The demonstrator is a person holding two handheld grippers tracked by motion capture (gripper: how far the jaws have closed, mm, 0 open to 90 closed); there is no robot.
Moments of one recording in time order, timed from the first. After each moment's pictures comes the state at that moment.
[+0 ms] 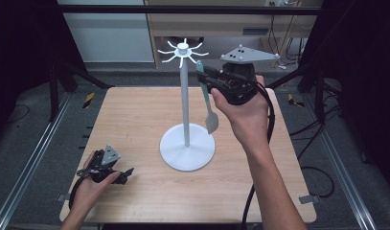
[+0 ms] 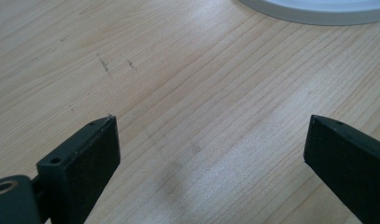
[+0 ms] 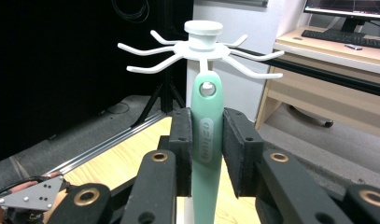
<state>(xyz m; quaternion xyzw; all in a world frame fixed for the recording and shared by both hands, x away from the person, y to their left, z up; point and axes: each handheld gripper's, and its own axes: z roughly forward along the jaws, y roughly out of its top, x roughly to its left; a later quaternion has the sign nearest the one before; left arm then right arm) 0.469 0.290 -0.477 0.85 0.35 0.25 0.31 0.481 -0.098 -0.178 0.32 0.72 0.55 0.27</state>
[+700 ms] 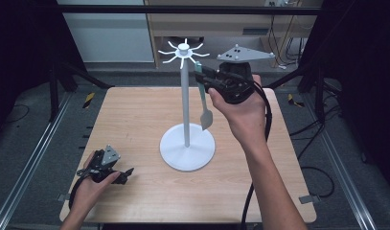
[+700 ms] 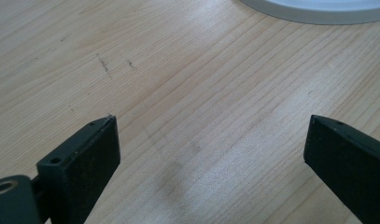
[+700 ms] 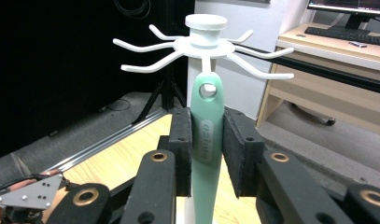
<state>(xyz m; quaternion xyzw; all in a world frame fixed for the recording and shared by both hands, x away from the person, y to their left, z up) 0.469 0.289 -0.478 0.85 0.35 0.25 0.31 0.486 -0.095 -0.180 0.32 0.73 0.54 0.27</state>
